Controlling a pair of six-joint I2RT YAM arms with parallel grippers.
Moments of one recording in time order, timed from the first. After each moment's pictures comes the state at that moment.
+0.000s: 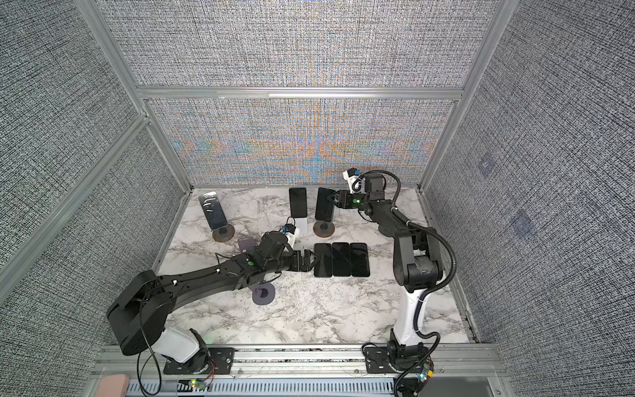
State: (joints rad) left arm -0.84 1.54 0.89 0.02 0.17 -0.67; right arm 0.13 2.00 1.51 -0.04 -0.75 0.25
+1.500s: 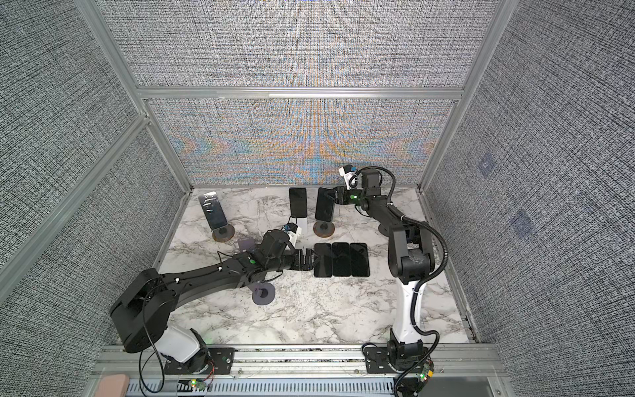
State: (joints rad) left arm -0.84 1.56 0.91 0.01 0.18 -0.67; right arm 0.14 2.11 1.64 -0.04 -0.82 0.25
